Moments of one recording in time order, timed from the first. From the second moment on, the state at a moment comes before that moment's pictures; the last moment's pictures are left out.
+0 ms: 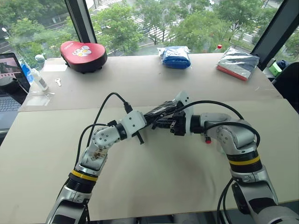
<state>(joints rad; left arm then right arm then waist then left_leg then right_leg) -0.41 0.37 -0.21 -0.06 0.01 0.02 -0.72 -0.67 -0.39 0.13 -0.15 0.49 1.04 0.80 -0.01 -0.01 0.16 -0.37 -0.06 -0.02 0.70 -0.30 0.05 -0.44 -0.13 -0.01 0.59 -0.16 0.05</state>
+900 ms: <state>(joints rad) -0.40 0.37 -0.24 -0.05 0.00 0.02 -0.73 -0.16 -0.98 -0.36 -0.40 0.55 0.92 0.99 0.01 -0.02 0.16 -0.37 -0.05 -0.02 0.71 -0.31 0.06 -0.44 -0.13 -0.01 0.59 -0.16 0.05</state>
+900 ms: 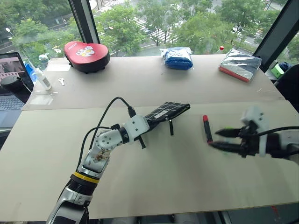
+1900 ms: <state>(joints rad) -0.39 0.35 -0.25 0.00 0.00 -0.05 -0.74 -0.18 -0.75 -0.32 -0.35 0.41 1.27 0.42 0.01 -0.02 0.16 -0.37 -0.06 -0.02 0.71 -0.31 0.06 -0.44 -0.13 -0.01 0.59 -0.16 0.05</state>
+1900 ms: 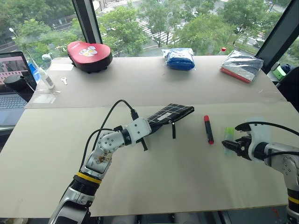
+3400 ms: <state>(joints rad) -0.37 0.42 -0.26 0.10 -0.04 -0.32 -0.91 -0.25 -1.08 -0.07 -0.38 0.26 0.52 0.93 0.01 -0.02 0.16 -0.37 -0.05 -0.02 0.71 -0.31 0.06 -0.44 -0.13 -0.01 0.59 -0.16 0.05</state>
